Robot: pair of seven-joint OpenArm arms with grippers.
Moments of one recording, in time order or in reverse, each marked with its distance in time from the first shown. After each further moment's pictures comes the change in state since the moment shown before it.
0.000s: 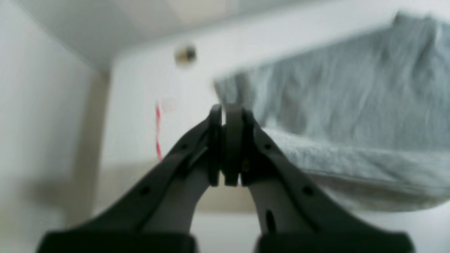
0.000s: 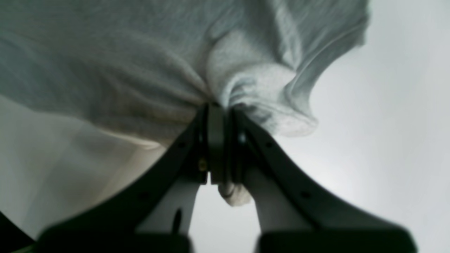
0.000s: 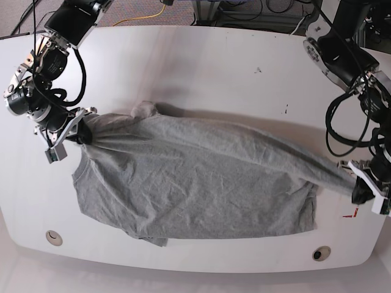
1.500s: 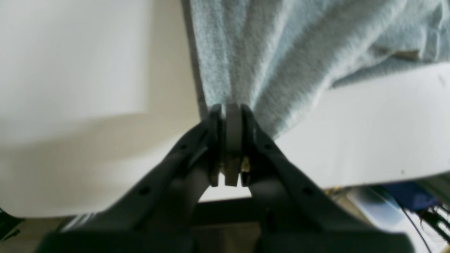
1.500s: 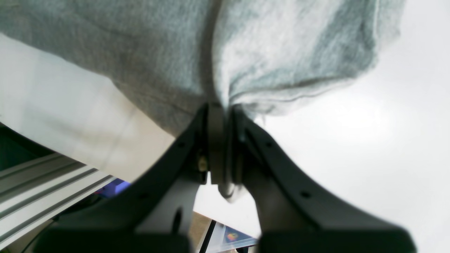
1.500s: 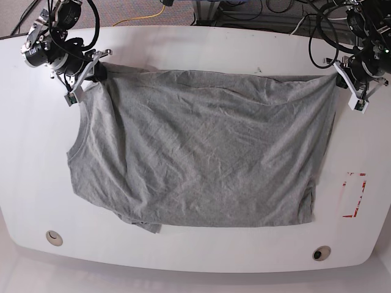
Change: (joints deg) left arm 36.9 0.0 -4.7 -0.2 -0.5 0.0 -0.9; right arm -20.6 -2.4 -0.3 4.2 0.2 0.0 0.4
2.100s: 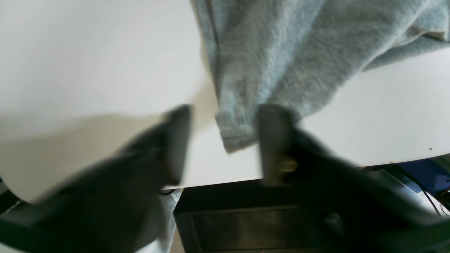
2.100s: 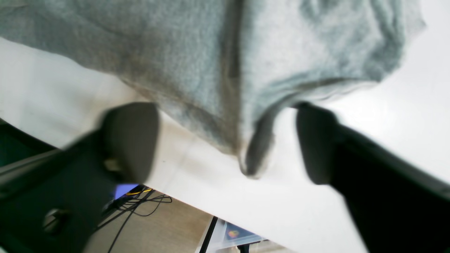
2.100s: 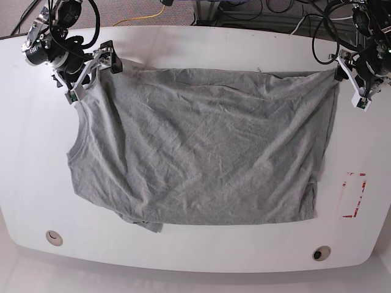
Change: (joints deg) left arm 1.7 -3.7 1.4 0.0 0.5 0.0 0.0; right arm -0.7 0.0 0.1 0.0 0.1 0.0 0.0
